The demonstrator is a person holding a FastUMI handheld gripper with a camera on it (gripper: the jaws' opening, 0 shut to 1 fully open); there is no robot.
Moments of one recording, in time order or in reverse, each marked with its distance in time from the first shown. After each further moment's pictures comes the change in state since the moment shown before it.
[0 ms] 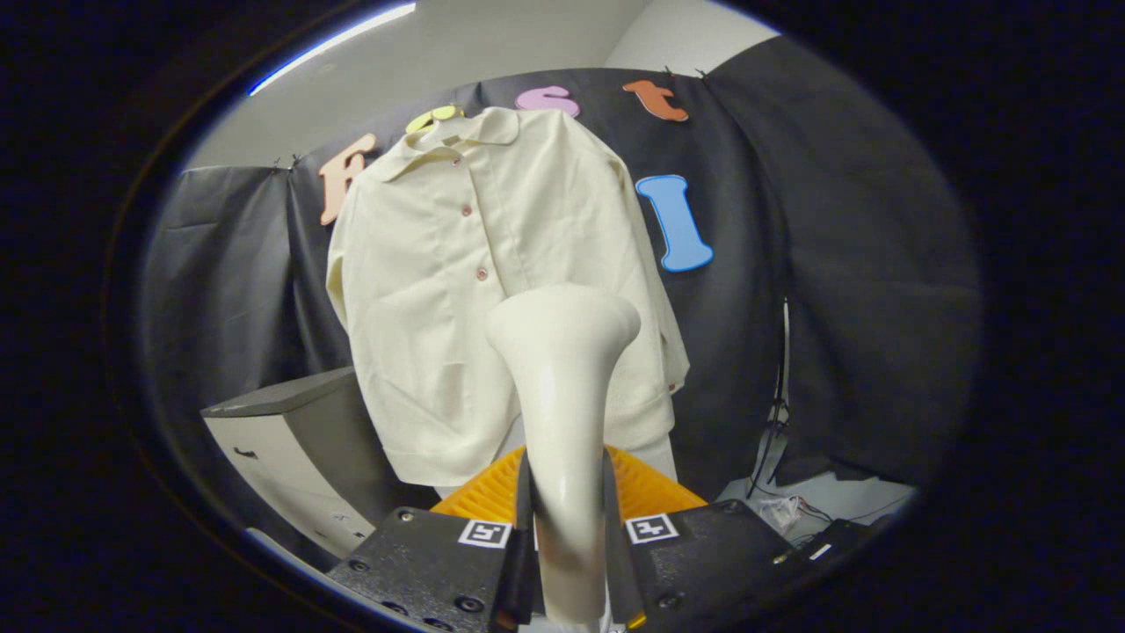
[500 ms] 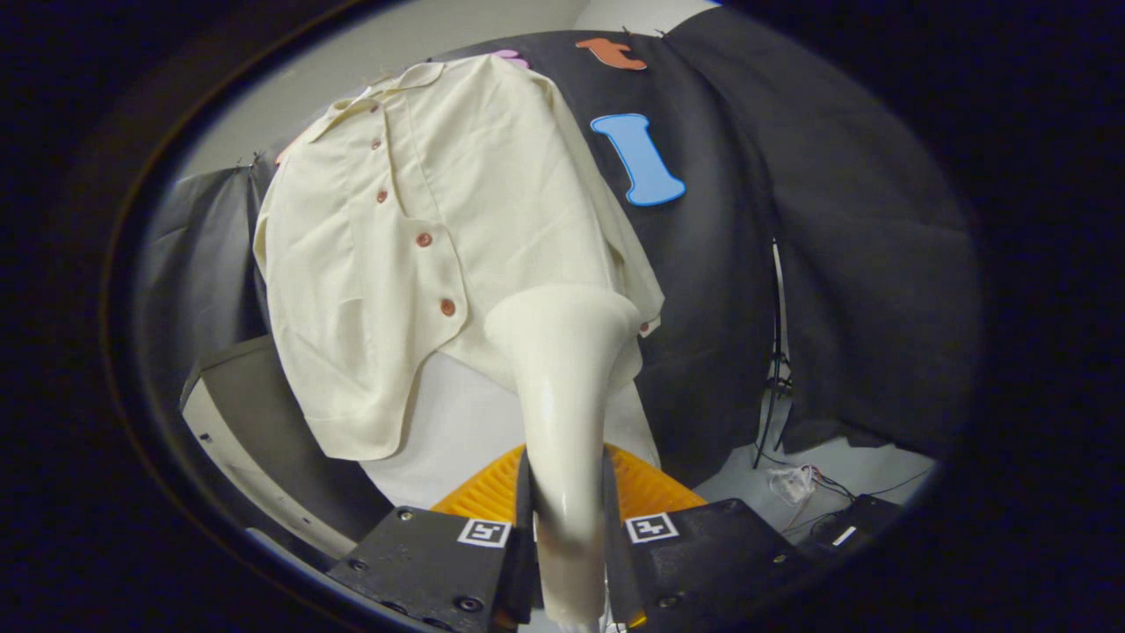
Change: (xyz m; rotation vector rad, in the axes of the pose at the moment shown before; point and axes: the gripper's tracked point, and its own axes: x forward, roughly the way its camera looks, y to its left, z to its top) arm 0.069 -0.074 -0.094 0.087 0.124 -0.050
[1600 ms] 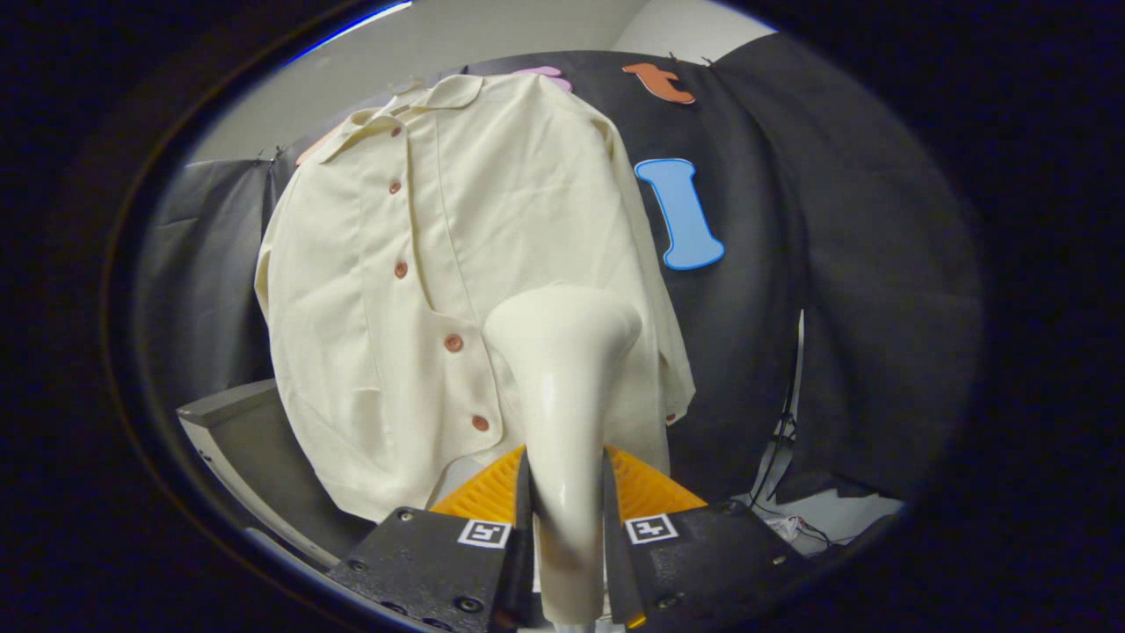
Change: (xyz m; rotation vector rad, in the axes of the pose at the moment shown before) arm 0.050 0.021 0.073 -0.091 -0.062 0.026
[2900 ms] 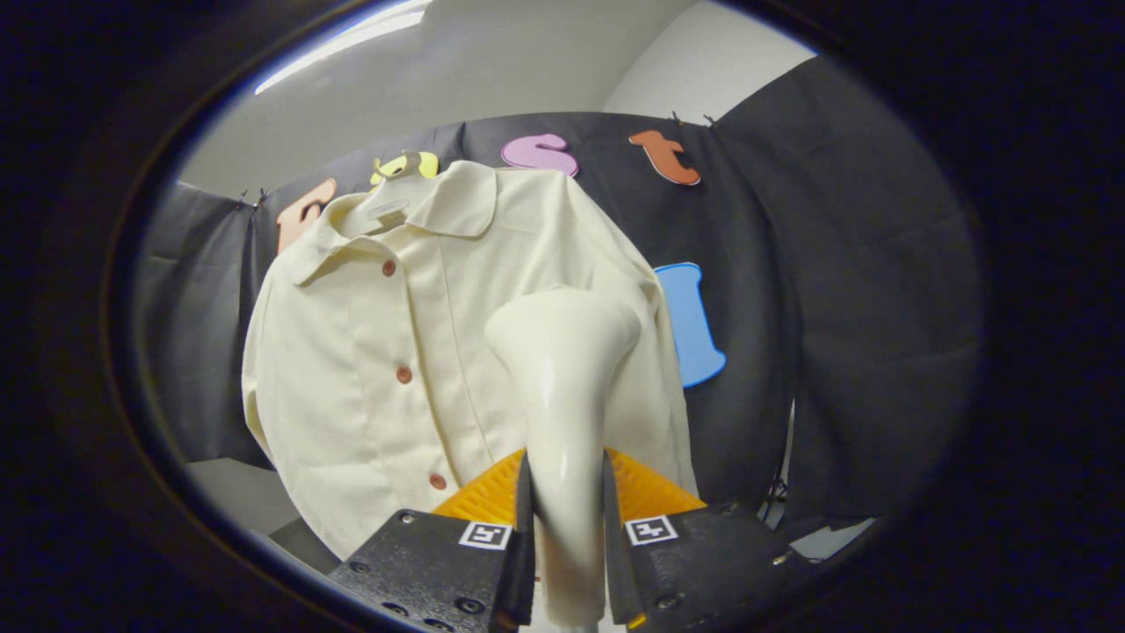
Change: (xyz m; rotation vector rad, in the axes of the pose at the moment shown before) arm 0.020 0.041 0.172 -0.025 -0.241 -0.083
